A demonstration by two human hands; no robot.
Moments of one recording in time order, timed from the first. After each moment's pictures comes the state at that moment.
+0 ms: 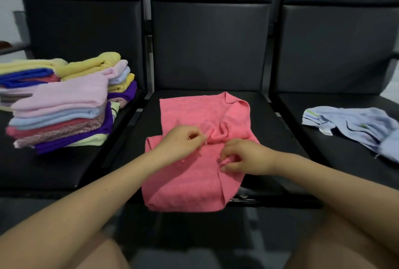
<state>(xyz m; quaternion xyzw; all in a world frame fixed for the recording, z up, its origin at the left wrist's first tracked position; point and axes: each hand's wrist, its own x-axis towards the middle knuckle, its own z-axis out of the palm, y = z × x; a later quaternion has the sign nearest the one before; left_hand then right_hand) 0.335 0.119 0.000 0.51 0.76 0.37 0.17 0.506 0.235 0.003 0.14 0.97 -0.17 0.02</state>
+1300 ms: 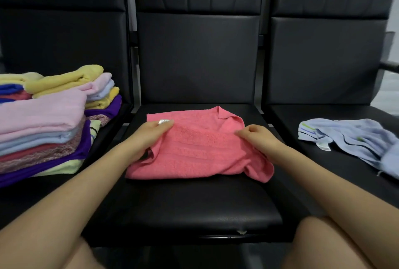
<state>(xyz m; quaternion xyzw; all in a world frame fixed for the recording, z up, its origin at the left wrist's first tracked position) 0.237 0.168 -0.002 0.33 0.74 0.50 0.29 0.484 0.329 0.003 0.45 0.74 -0.45 -0.21</state>
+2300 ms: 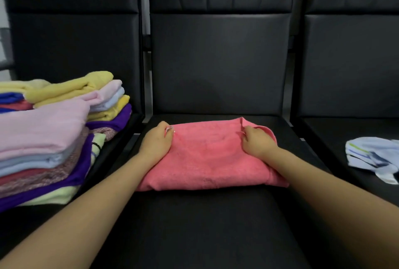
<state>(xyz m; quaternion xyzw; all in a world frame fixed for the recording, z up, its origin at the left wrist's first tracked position) 0.158 0.235 -0.047 0.39 0.84 0.37 -0.01 0.372 0.419 -0.042 0.39 0.91 -0.05 -0.14</state>
